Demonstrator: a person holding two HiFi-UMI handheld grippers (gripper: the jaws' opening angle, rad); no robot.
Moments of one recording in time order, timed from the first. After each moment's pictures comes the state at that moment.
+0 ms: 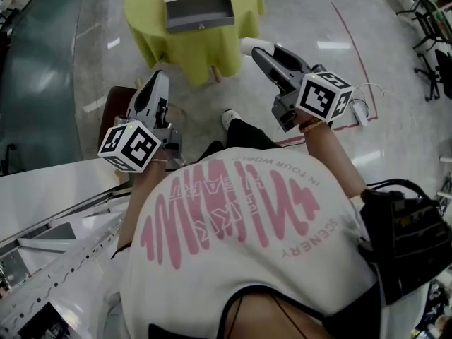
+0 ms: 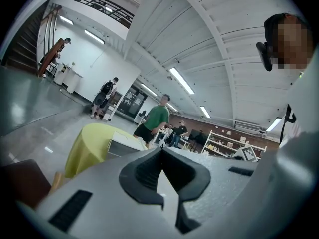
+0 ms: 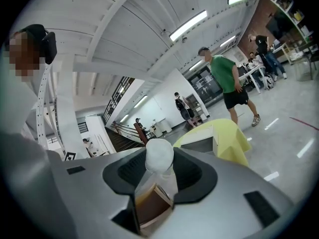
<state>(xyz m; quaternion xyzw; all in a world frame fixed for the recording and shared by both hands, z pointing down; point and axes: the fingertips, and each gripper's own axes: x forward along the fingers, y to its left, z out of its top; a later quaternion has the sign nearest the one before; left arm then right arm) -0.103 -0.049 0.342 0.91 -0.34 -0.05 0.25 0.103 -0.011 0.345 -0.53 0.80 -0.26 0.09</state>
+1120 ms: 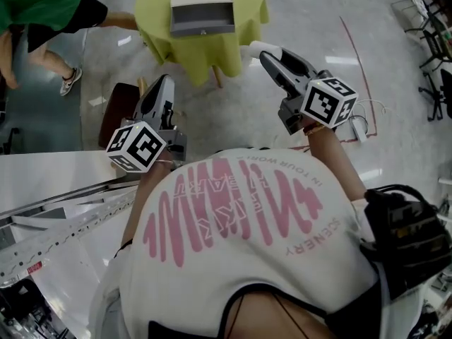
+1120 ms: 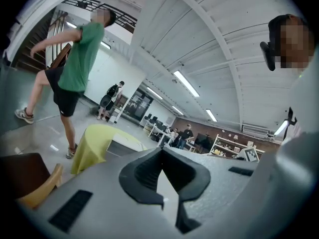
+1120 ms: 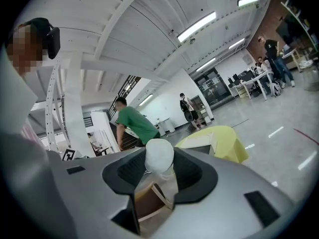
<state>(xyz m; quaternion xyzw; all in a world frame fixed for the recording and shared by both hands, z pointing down) -0.082 -0.018 0.317 0.89 -0.37 -0.07 0.26 0.136 0.008 0.310 -0.51 0.82 -0.23 0.07</state>
